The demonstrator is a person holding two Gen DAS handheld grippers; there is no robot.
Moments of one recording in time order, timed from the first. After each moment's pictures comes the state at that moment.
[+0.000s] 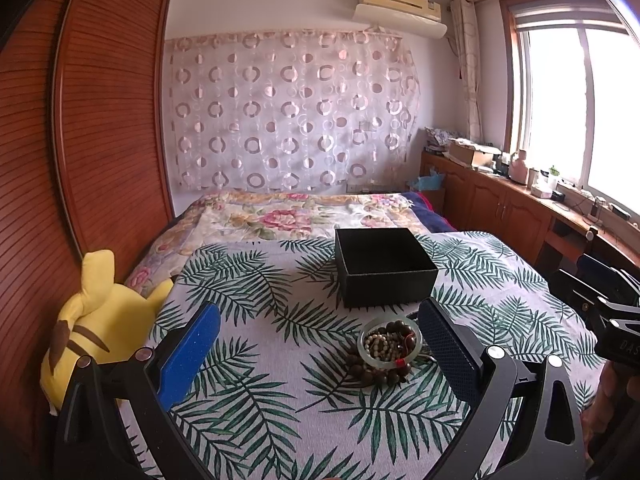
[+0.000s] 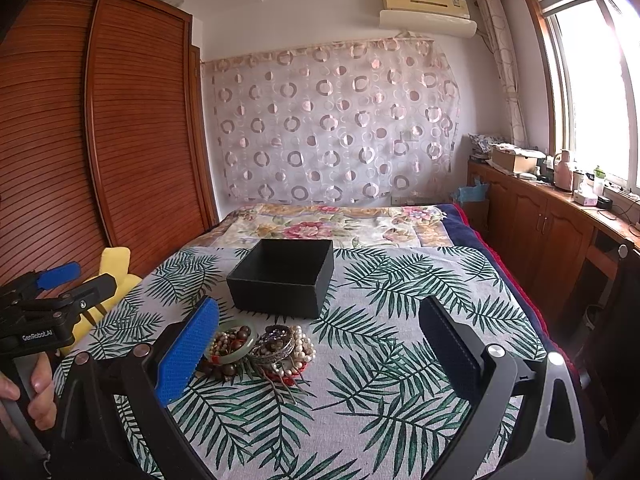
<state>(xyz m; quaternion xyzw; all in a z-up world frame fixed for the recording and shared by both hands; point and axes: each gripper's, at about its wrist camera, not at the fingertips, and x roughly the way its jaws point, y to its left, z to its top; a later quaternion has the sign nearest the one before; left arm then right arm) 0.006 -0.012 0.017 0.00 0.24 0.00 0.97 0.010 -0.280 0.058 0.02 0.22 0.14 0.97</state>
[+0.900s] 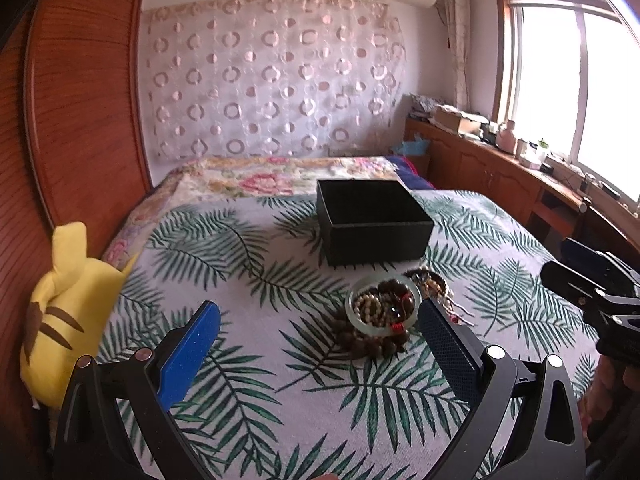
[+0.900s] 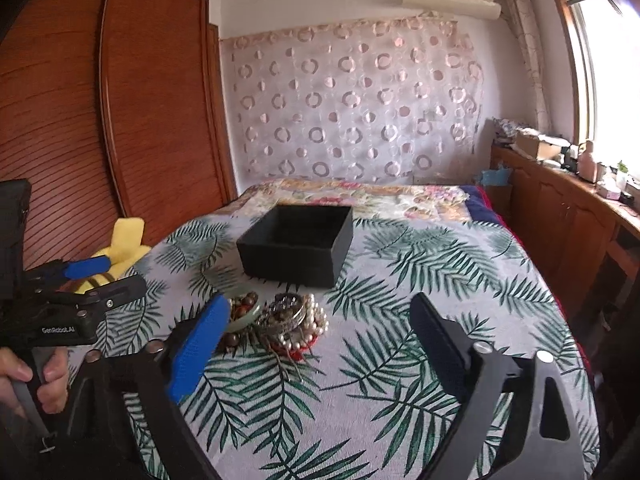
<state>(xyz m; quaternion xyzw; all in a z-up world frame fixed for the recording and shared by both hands) 0.021 -0.011 -0.009 -0.01 0.30 -0.04 0.95 0.025 -0.273 0.030 0.00 0.26 0.19 0.95</state>
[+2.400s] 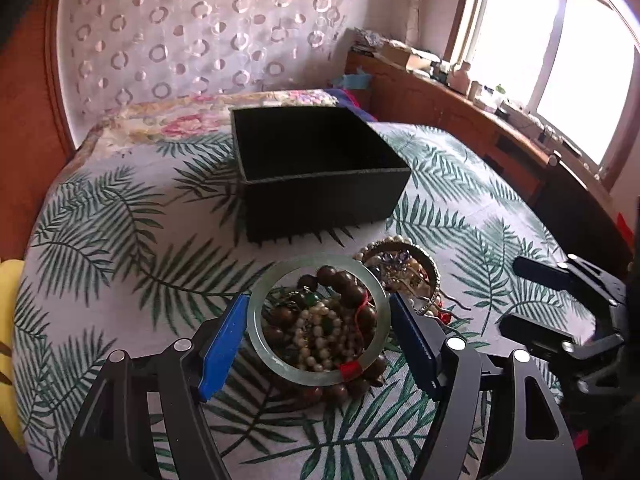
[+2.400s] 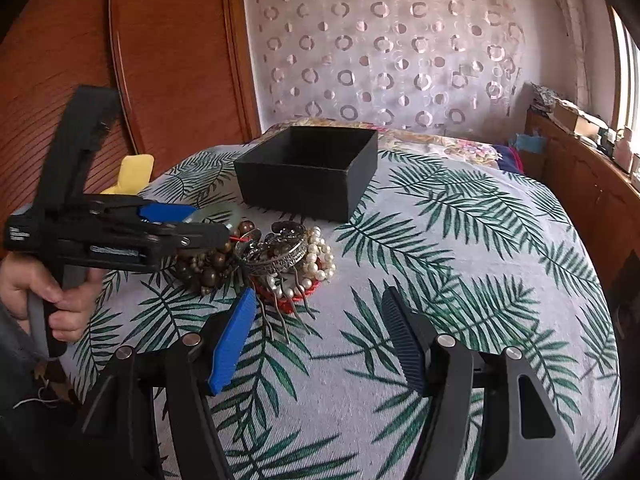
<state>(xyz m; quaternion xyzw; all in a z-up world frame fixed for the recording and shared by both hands) 0.108 -0.035 -0.068 -0.01 0.40 -0.17 0.90 0.066 -0.266 -0.026 -0.04 0.35 0.24 0.90</state>
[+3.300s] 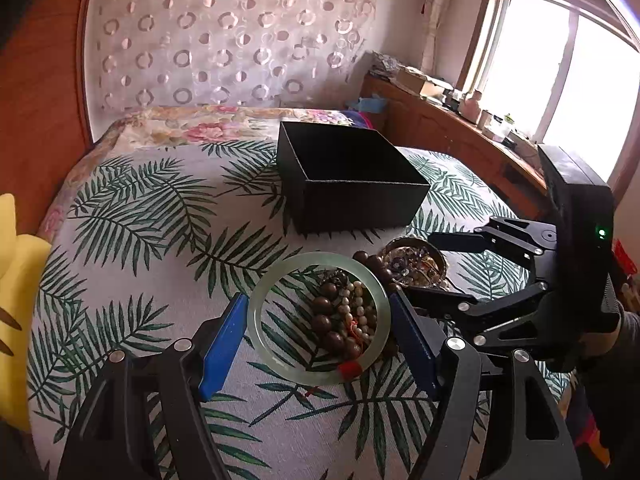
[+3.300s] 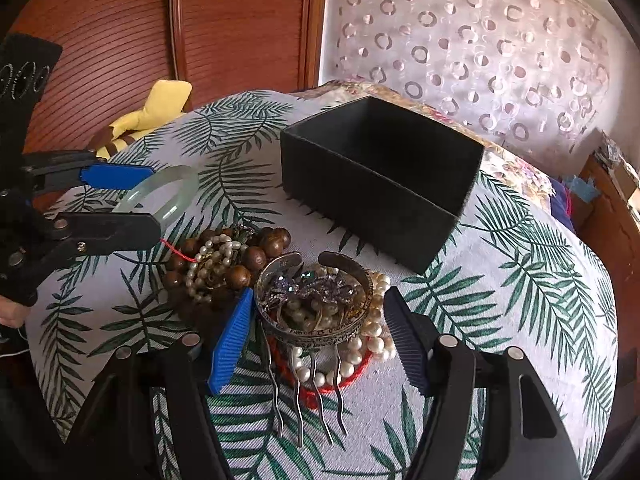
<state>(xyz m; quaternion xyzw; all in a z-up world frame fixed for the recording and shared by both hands) 0.079 0.004 -0.060 -0.05 0.38 -0.15 0.91 0.126 -0.185 -0.039 -0.17 0.39 0.32 0.84</state>
